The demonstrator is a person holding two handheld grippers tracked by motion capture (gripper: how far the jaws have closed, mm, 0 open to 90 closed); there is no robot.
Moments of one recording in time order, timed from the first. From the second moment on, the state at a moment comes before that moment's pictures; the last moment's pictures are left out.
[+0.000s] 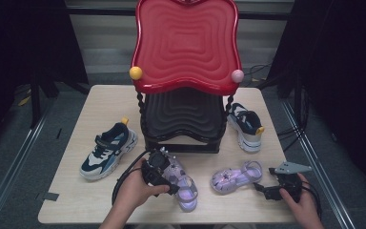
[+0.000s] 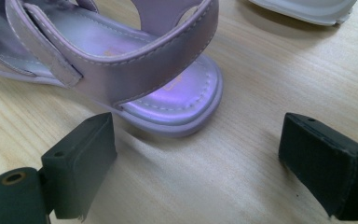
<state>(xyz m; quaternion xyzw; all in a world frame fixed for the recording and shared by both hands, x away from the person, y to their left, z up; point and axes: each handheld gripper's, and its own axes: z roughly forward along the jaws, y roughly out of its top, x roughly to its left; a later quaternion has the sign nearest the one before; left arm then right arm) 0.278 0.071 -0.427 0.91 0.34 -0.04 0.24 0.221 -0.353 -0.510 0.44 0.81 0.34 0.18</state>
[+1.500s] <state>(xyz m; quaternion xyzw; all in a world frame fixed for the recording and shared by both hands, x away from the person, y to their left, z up) 0.284 0.099 -0.438 0.90 0.35 0.04 0.24 0.221 -0.353 -0.510 0.44 0.81 0.34 0.18</state>
